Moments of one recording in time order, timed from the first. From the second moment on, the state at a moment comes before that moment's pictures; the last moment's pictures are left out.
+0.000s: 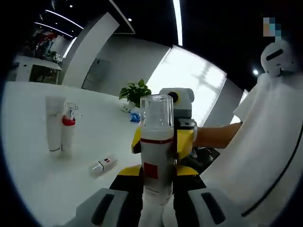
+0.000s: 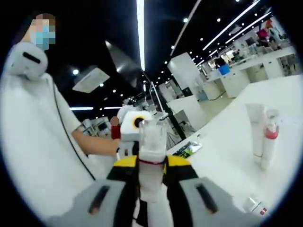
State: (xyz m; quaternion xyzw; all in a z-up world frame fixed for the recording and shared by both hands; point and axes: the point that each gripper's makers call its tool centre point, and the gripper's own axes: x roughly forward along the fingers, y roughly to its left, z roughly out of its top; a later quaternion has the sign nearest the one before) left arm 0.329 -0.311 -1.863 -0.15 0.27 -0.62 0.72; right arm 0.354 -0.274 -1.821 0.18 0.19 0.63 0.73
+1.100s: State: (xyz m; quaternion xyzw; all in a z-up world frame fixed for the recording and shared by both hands) left arm 0.373 -0.231 -1.872 -0.15 0.26 -0.38 0.87; right arm 0.387 -0.202 -1.836 0.13 0.23 0.57 0.78
